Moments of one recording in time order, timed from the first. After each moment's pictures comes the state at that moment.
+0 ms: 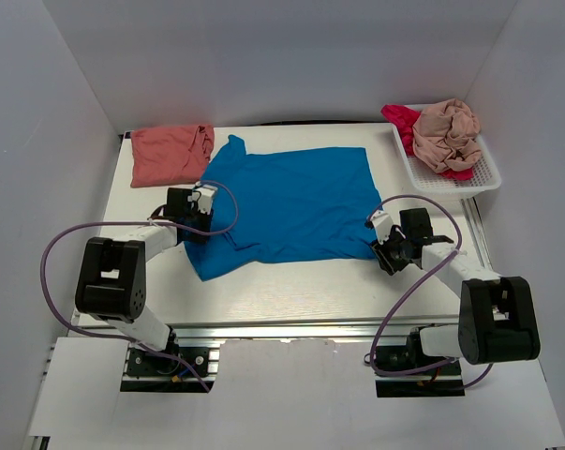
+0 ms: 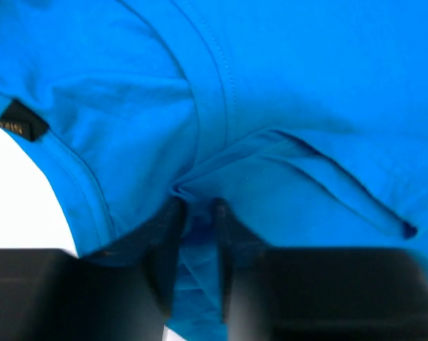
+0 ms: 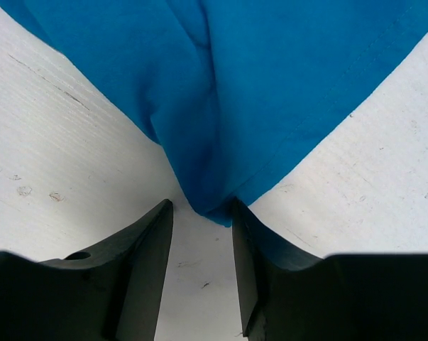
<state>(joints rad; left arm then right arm) -0.12 1.60 0.80 -0.12 0.15 0.19 0.13 1.32 0.59 -0.35 -0.22 -0.60</state>
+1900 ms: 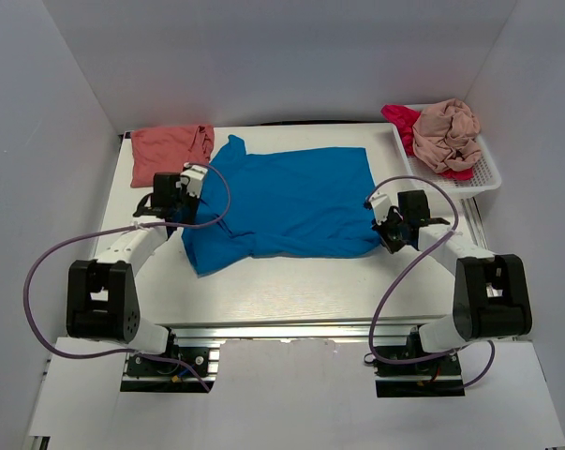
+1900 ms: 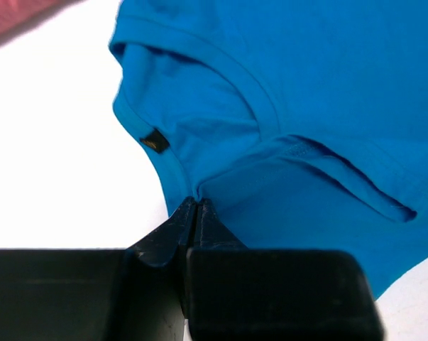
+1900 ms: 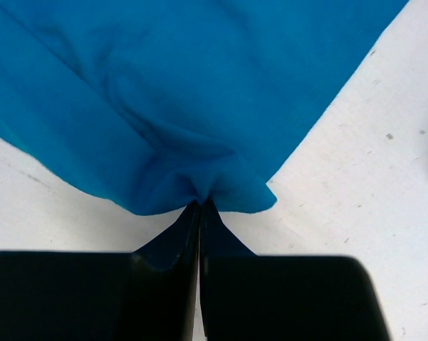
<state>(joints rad) -0.09 1.44 0.88 -0.21 0.06 0.27 0.13 1.45 0.74 -0.30 -0.22 -0.58</state>
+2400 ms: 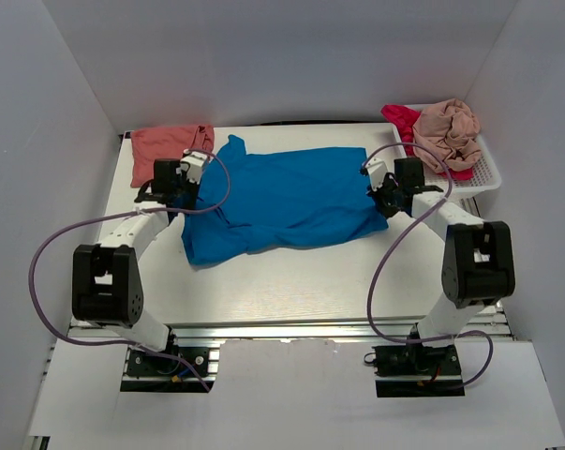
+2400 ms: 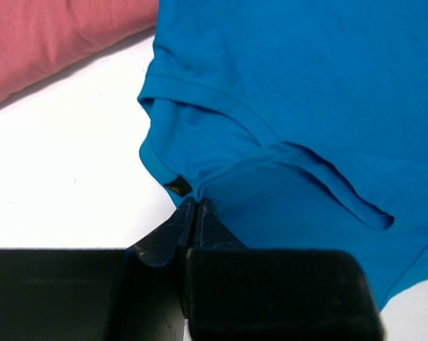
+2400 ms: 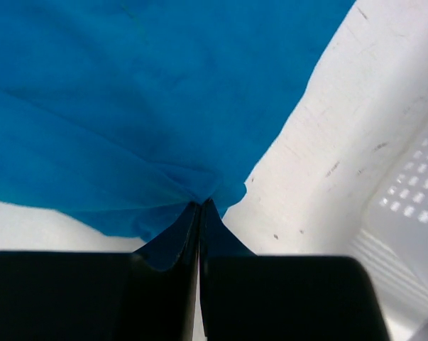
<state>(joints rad) -0.08 1.54 1.02 -0.21 0.06 0.27 0.12 1.66 1.06 -0.28 -0.23 -0.58</state>
